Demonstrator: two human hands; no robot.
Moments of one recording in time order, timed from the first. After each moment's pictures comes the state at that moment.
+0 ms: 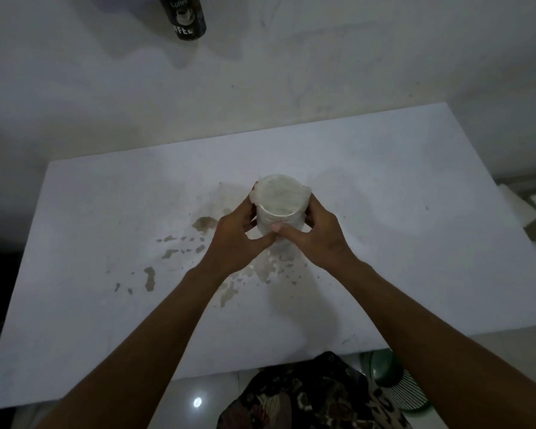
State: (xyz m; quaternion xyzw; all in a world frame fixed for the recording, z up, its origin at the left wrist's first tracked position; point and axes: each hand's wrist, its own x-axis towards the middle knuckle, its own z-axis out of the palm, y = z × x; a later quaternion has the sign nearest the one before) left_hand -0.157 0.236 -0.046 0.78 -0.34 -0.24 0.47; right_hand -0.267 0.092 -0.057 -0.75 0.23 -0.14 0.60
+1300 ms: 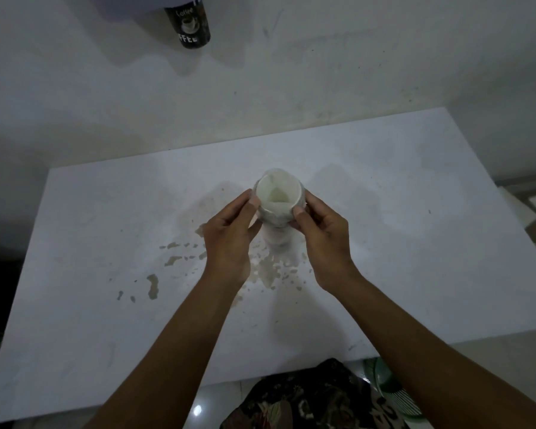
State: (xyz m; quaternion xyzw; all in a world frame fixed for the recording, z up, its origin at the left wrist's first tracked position) left_hand -0.171 0.223 -0.004 0.63 0.04 -0.24 0.74; right_hand -0.259 0.123 -0.027 -0.58 0.34 -0.23 0.70
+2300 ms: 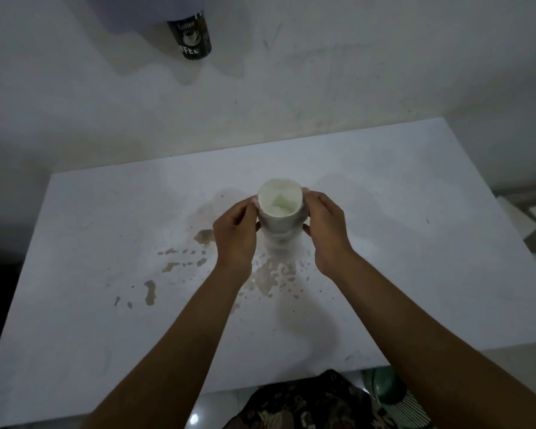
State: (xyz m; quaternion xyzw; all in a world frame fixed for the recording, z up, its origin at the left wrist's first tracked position) left_hand -0.160 0.199 -0.025 0.73 0.02 -0.18 0.66; right_hand -0.234 0.094 -0.016 -0.50 0.45 -0.19 0.72
